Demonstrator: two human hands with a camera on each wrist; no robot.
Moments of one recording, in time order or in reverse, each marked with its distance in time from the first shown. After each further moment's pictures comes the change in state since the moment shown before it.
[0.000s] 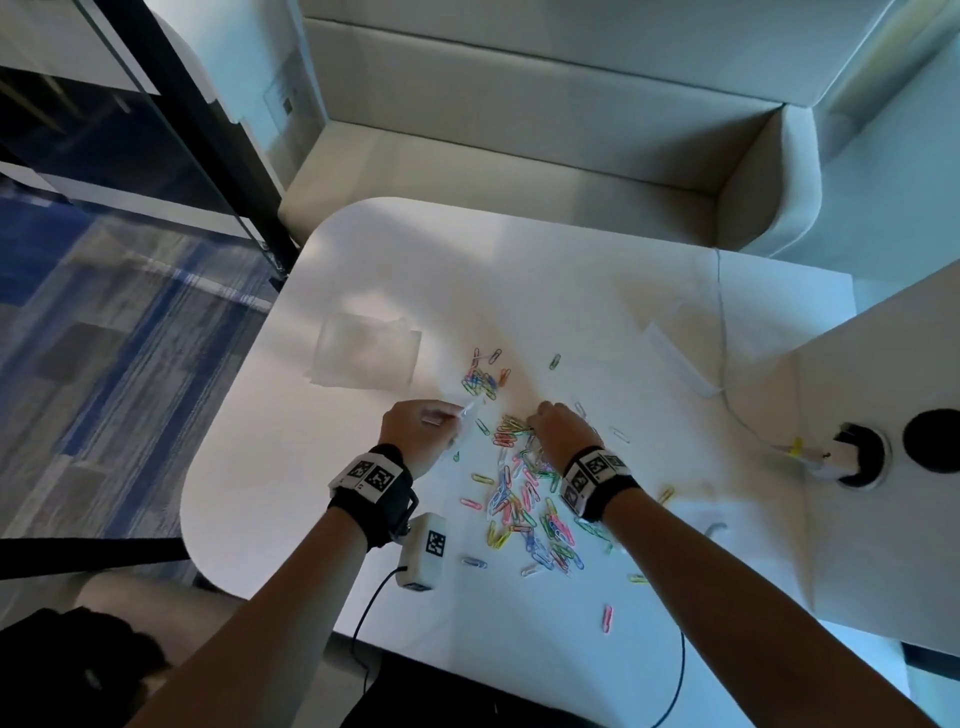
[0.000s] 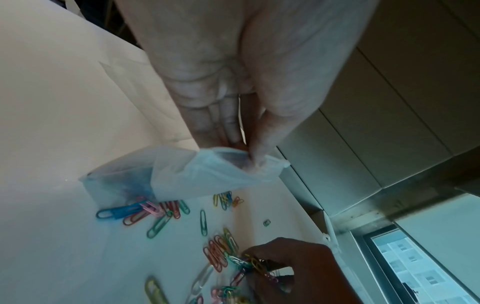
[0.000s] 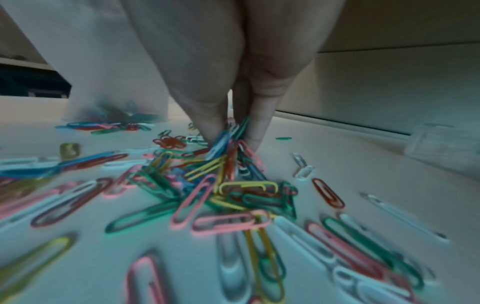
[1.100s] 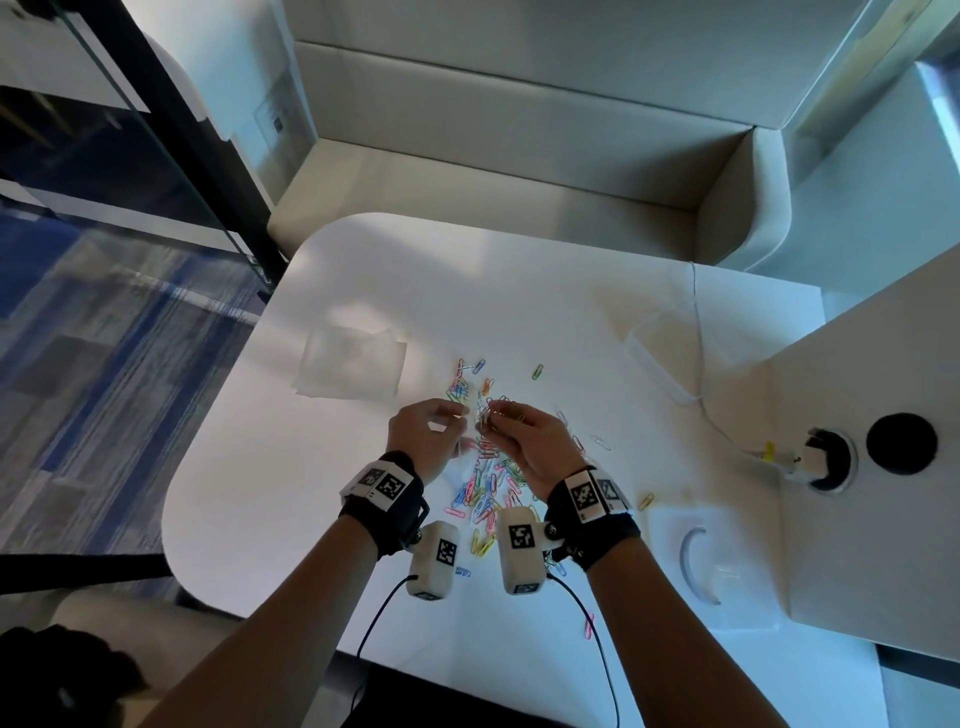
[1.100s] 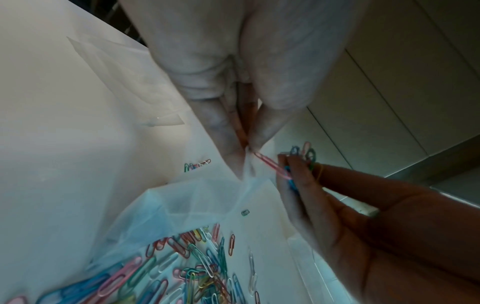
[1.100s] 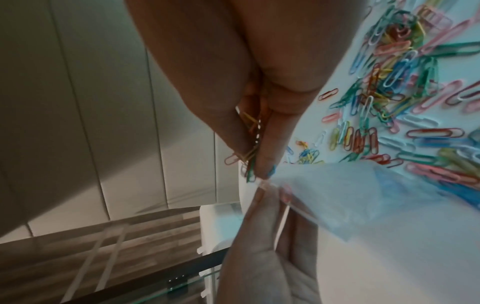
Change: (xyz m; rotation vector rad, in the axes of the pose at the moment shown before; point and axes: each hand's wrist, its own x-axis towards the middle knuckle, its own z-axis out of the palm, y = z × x) left_hand -0.005 0.016 0.029 -0.154 0.055 0.018; right_hand -0.043 -0.058 -0.075 2.135 0.146 0.509
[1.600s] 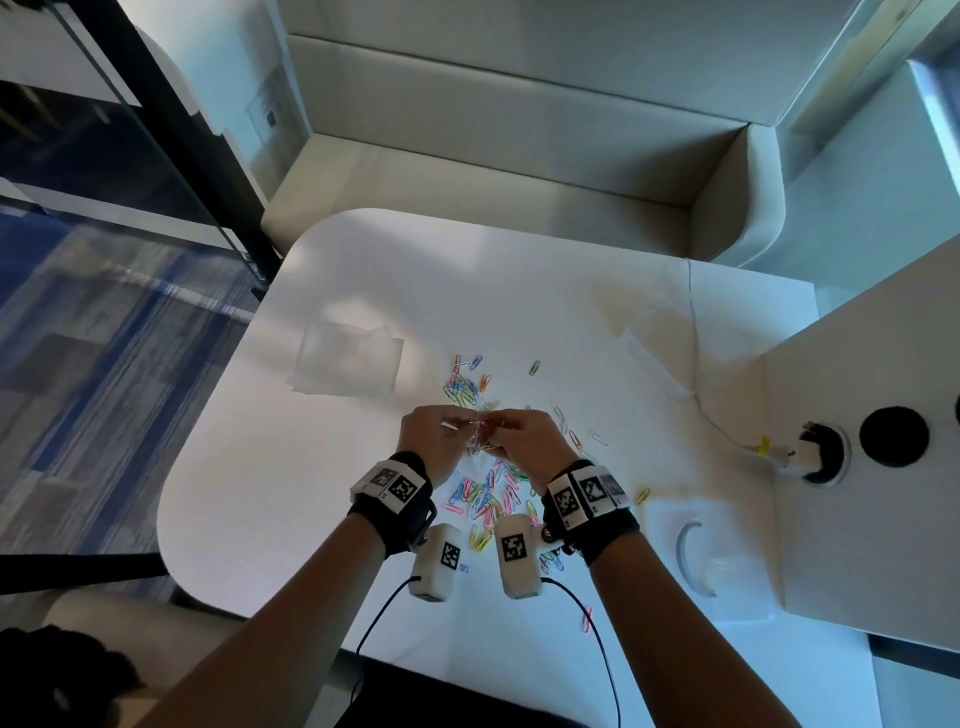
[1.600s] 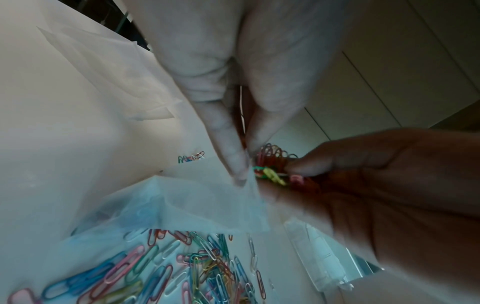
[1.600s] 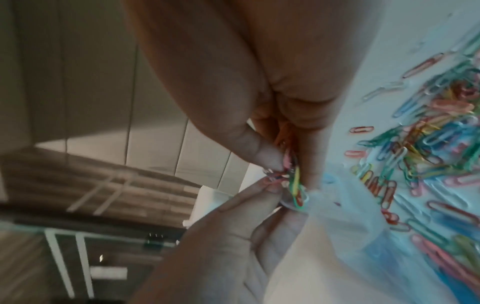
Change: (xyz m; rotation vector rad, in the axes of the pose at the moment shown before) left_hand -0.002 -0.002 0.011 0.134 -0.057 0.070; right_hand 0.000 0.003 0.002 -0.776 0.008 -0.065
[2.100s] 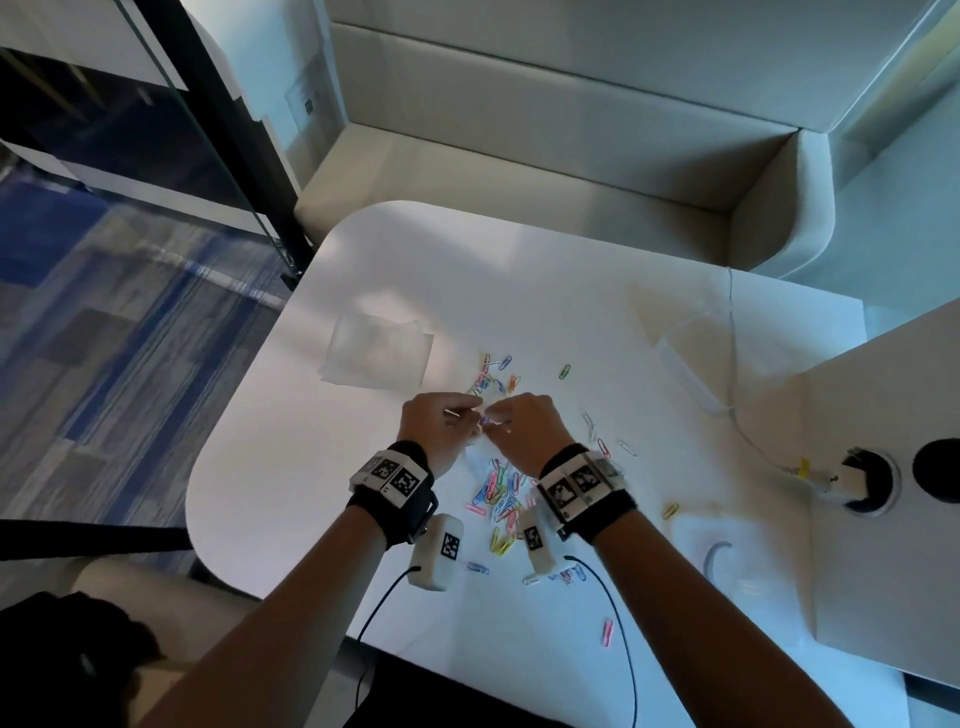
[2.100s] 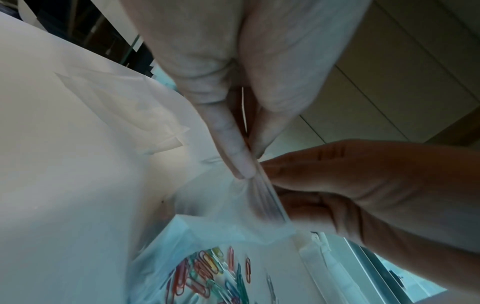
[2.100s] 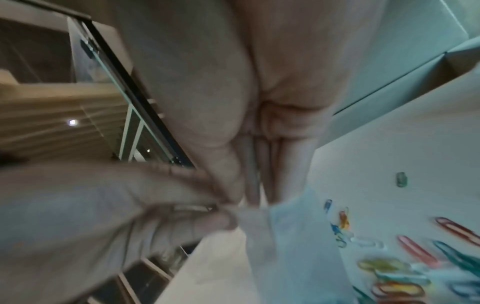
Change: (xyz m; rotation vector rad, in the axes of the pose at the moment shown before) left_hand 0.004 -0.002 -0.033 -0.002 0.066 0.040; right_hand 0.013 -0.031 0.022 -0.792 -0.048 -0.330
